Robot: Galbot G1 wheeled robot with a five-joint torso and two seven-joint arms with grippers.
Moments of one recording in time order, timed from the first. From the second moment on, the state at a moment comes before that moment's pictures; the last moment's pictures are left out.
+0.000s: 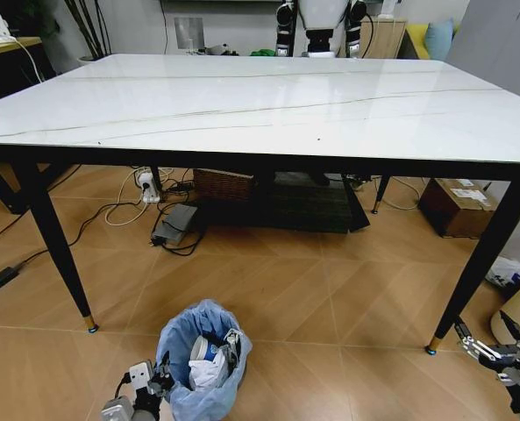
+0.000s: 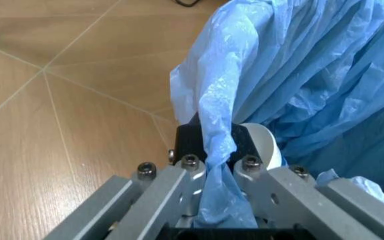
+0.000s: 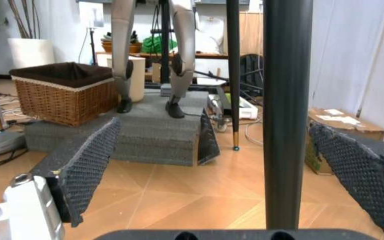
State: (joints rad) left arm 1.76 -1.41 -0.55 -1.91 -0.49 0.12 -0.11; right arm -1.73 1.34 1.15 1.72 0.58 0.37 -0.60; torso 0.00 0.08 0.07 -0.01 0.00
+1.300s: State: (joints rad) left arm 1.77 -1.41 -0.55 -1.95 -0.48 0.15 -0.16; right arm -1.73 1.34 1.15 1.72 0.58 0.37 -0.60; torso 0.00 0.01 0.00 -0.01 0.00
